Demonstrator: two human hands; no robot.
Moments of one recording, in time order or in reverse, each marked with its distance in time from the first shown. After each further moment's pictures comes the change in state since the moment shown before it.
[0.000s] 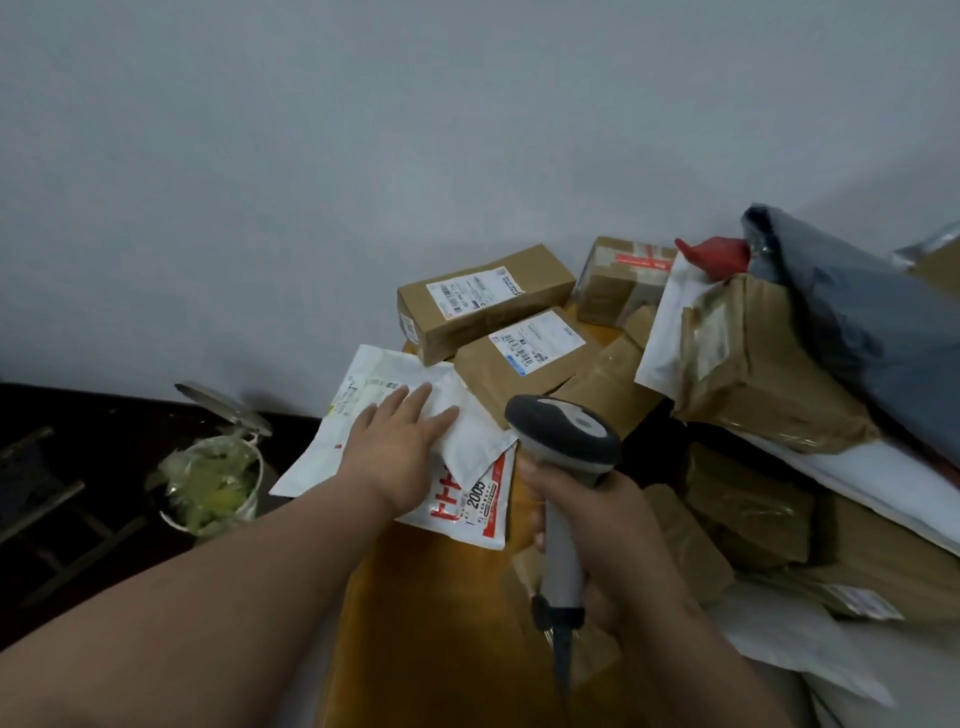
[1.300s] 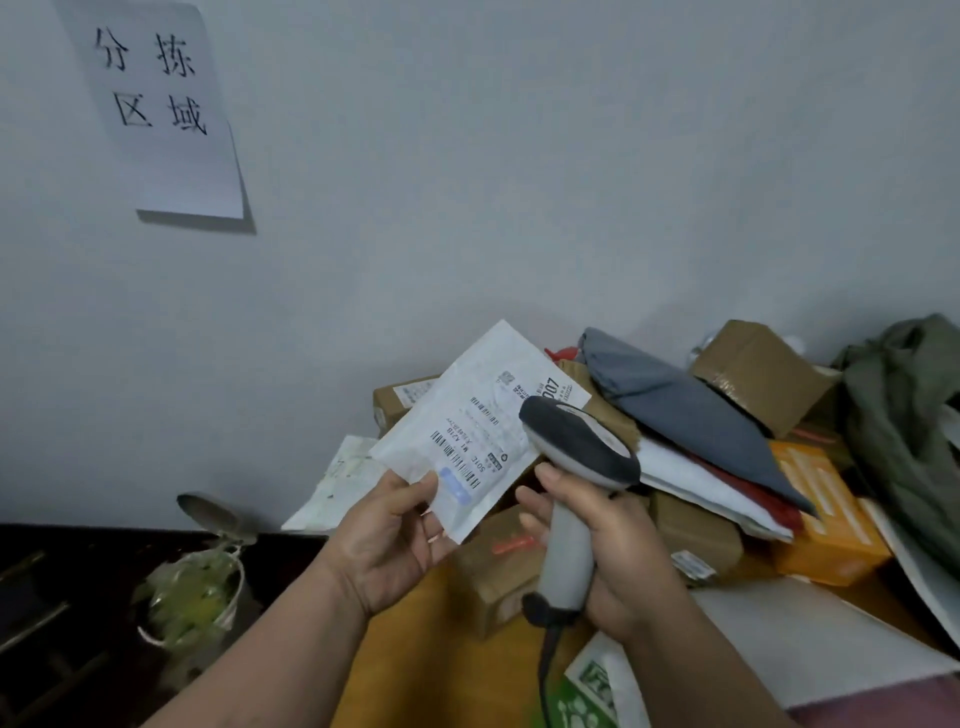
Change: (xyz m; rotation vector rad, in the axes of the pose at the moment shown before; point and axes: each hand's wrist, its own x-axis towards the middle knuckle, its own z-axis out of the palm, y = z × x) left_hand -0.216 0.095 -0.092 -2.189 -0.231 0.023; right_hand -0.195 -0.015 -0.069 0.509 -0.062 -0.340
